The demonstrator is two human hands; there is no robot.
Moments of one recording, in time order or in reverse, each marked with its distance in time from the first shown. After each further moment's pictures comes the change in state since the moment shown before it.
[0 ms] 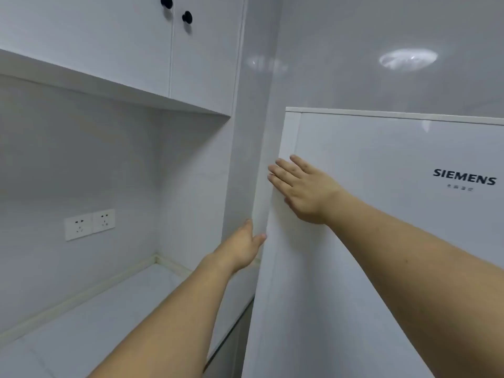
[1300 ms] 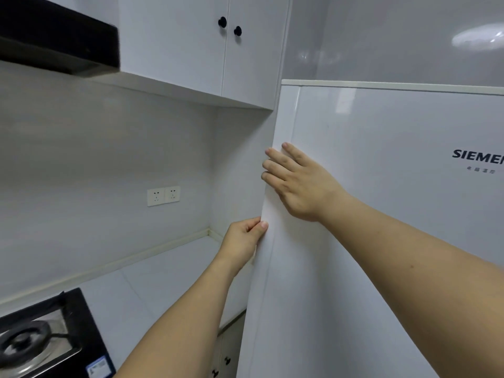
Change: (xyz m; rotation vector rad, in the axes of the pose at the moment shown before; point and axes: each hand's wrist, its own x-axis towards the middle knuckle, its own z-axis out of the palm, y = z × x) left_hand -0.155 0.015 0.026 -0.619 0.374 0.024; right_hand -0.066 -0.049 -0.072 0.154 0.738 -0.136
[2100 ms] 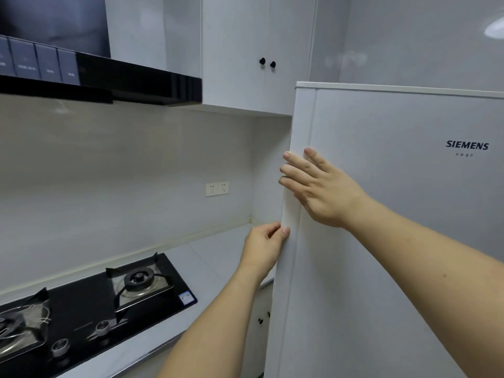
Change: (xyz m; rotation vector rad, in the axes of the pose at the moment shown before) left_hand -0.246 0.070 -0.001 0.155 0.170 0.004; right_hand -0.052 -0.069 -0.226 0.094 0.093 0.000
